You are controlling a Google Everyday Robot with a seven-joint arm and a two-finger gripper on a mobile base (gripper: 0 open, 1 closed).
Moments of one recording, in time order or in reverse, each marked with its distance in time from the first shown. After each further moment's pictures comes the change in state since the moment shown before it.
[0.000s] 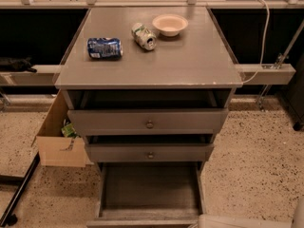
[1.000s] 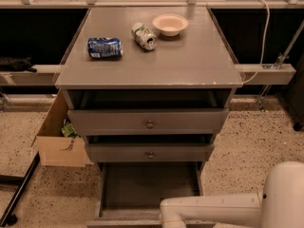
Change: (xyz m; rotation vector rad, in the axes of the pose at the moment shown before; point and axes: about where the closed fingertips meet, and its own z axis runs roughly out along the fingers) arm 0.050 0.115 -0.039 -0.052 -0.178 -0.145
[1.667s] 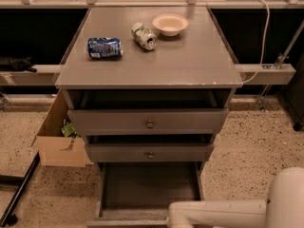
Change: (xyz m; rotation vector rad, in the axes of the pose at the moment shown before) arm -0.004 -0.028 0.016 0.032 0.031 0.016
